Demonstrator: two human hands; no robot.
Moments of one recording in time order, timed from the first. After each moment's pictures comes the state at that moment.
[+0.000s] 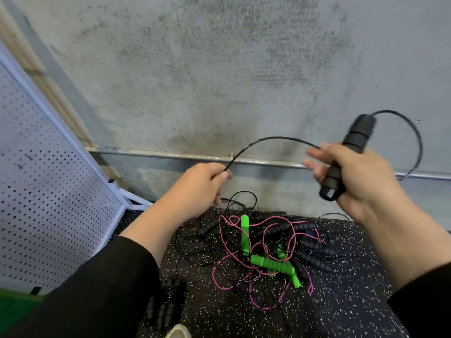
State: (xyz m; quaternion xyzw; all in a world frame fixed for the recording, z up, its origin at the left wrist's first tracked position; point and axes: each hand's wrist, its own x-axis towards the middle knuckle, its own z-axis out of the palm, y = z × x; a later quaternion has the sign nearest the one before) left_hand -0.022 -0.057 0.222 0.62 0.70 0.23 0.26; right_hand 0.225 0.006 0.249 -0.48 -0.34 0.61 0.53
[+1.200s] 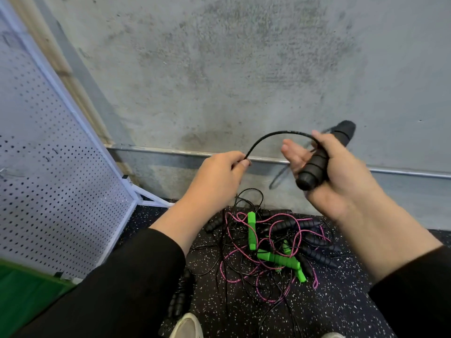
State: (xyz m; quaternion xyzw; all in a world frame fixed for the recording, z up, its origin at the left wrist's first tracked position) left_hand -0.002 -0.081 0.239 0.61 0.69 0.33 0.20; right_hand 0.179 -0.043 0.276 -0.37 -0.21 0.74 0.52
